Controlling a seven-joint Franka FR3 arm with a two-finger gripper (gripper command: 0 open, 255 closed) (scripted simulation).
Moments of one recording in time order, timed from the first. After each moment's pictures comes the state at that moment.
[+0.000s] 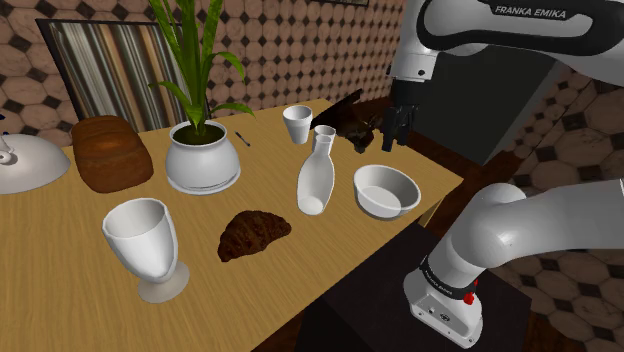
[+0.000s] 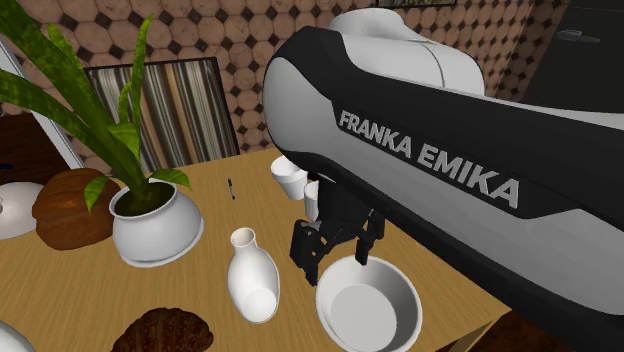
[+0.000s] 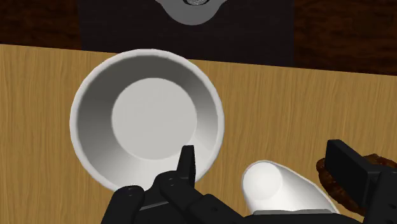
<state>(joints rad) -0.02 -0.75 -0.07 -2.44 0.10 1.46 -0.10</state>
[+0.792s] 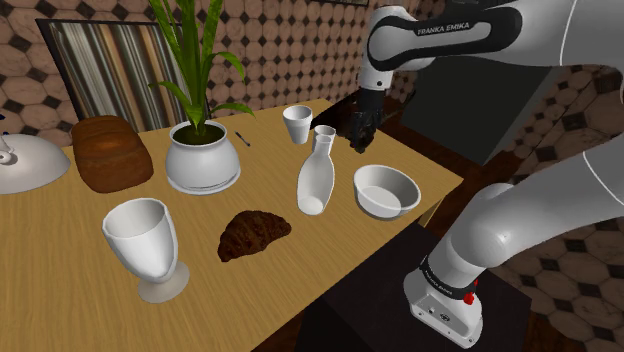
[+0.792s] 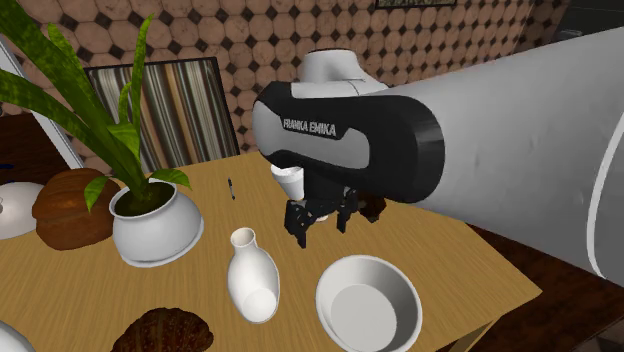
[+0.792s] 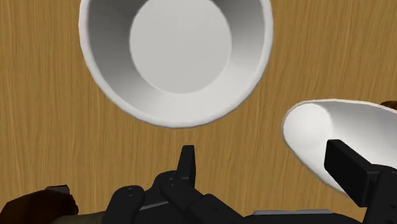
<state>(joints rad) -0.03 -0.44 -0.09 -2.36 0.04 1.76 -0.16</state>
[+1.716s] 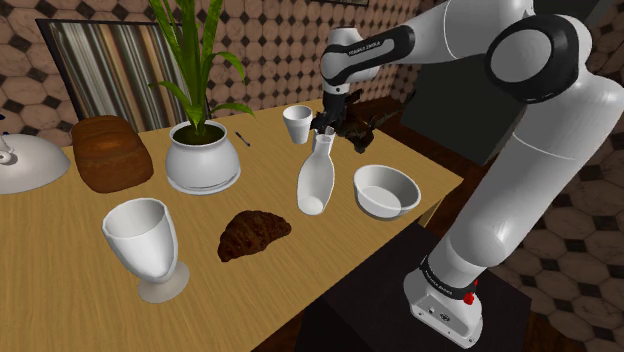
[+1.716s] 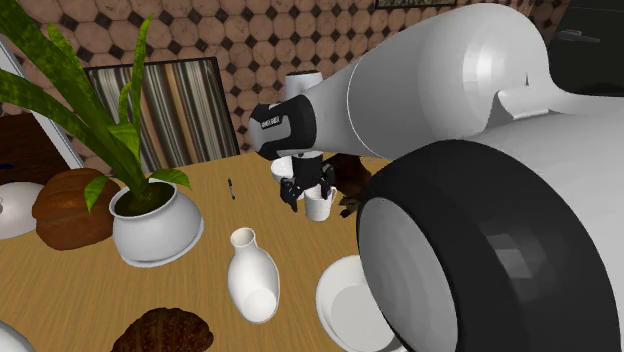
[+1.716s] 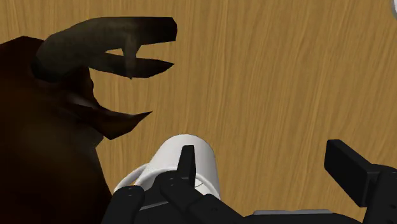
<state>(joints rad) -0.05 0.06 -0.11 -2.03 -0.01 2.02 -0.20</state>
